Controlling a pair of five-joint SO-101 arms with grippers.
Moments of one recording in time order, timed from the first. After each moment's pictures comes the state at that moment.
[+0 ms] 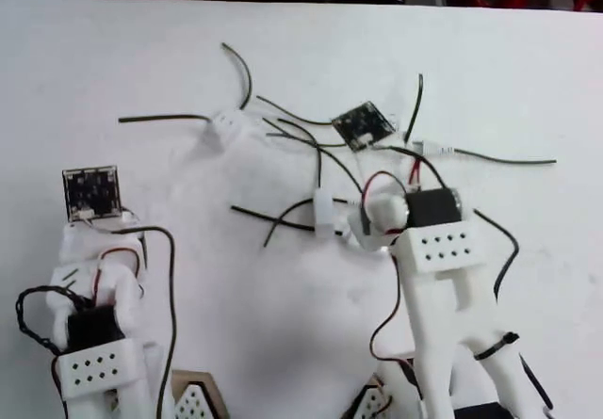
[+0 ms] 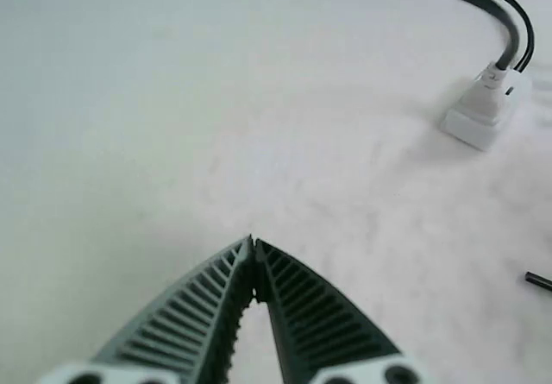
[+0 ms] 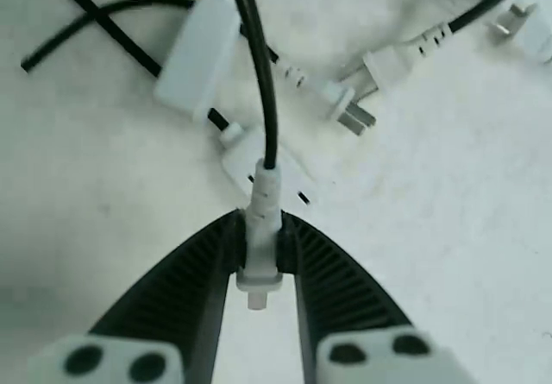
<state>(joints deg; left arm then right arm) -21.2 -80.6 84.3 41.2 -9.5 -13.5 -33.6 37.5 73.5 18.6</state>
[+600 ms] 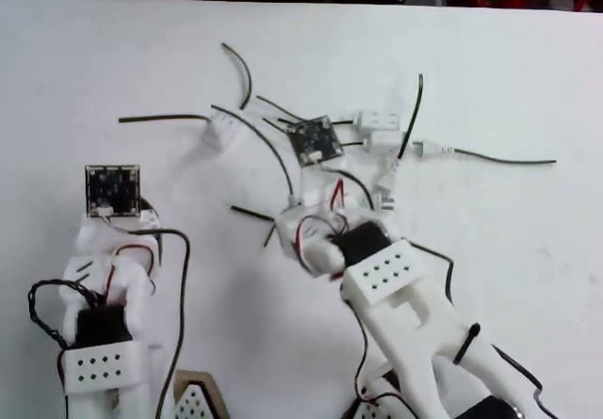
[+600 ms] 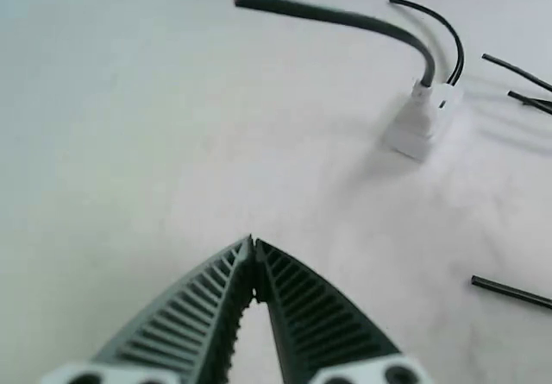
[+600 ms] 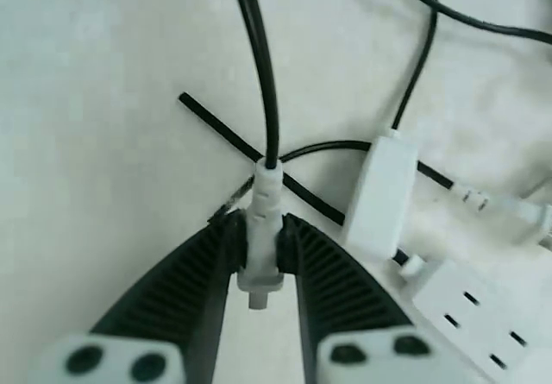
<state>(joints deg) -14.7 -80.6 84.3 38.5 -9.5 -34.1 -34.2 51.9 46.1 -8.1</state>
